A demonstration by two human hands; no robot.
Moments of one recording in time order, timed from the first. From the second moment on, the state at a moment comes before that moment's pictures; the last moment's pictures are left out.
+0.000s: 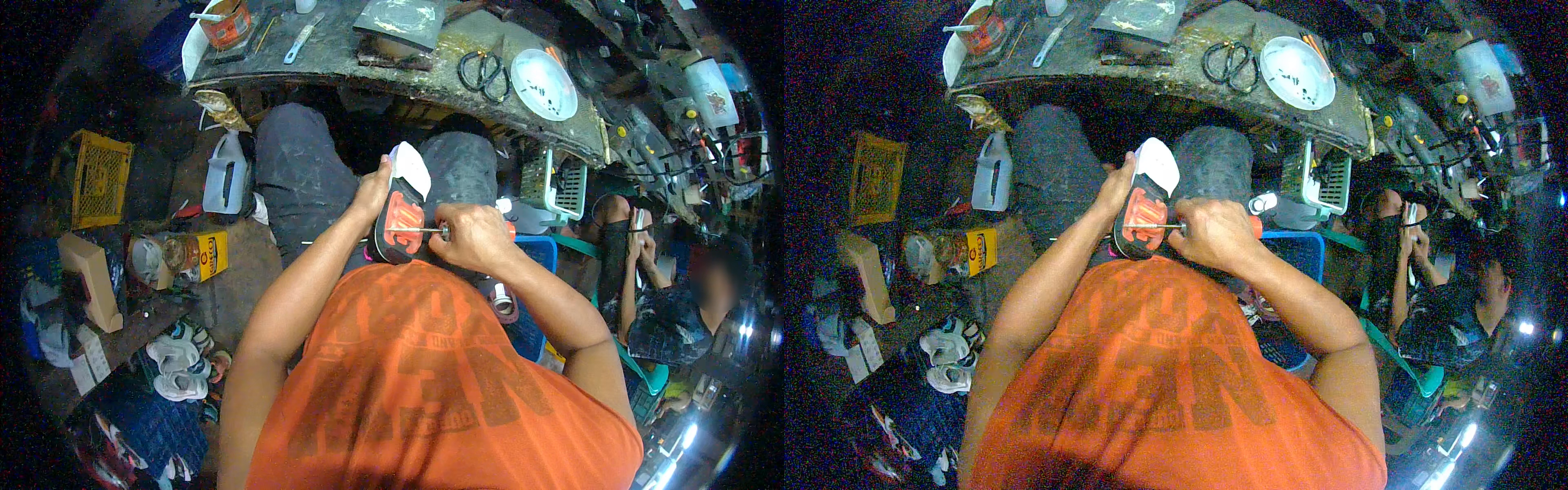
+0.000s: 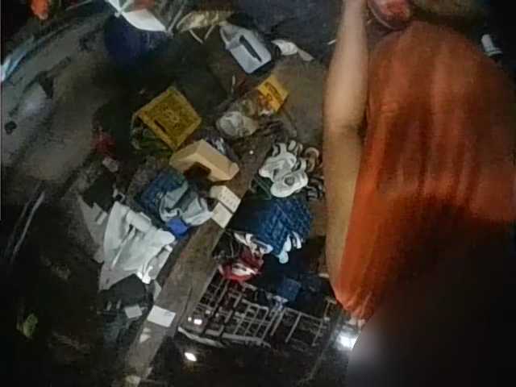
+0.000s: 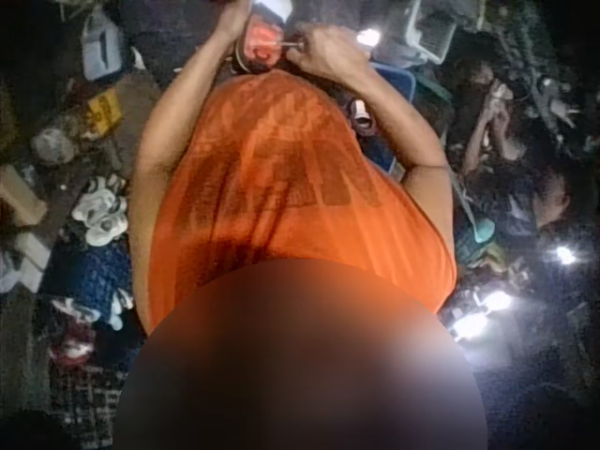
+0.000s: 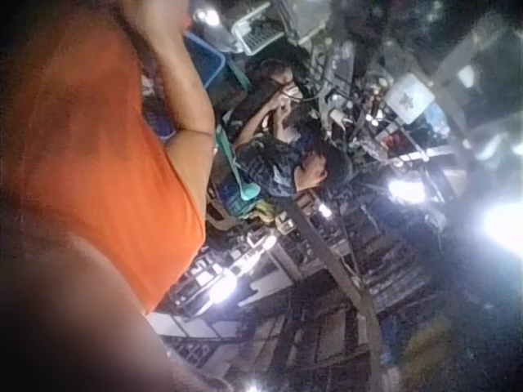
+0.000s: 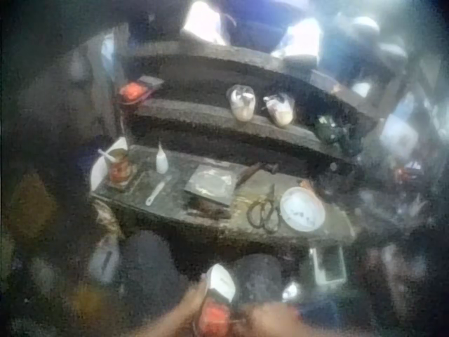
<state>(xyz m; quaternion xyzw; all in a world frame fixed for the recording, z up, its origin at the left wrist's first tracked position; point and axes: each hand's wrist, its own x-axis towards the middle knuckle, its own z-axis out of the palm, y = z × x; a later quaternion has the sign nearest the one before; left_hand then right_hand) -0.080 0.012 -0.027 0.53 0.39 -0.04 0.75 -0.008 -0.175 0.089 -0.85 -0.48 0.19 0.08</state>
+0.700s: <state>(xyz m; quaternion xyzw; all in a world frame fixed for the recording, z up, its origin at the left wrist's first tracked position) -0.078 0.014 -0.035 0.52 0.39 -0.02 0.76 -0.025 -0.180 0.080 -0.87 -0.42 0.21 0.14</state>
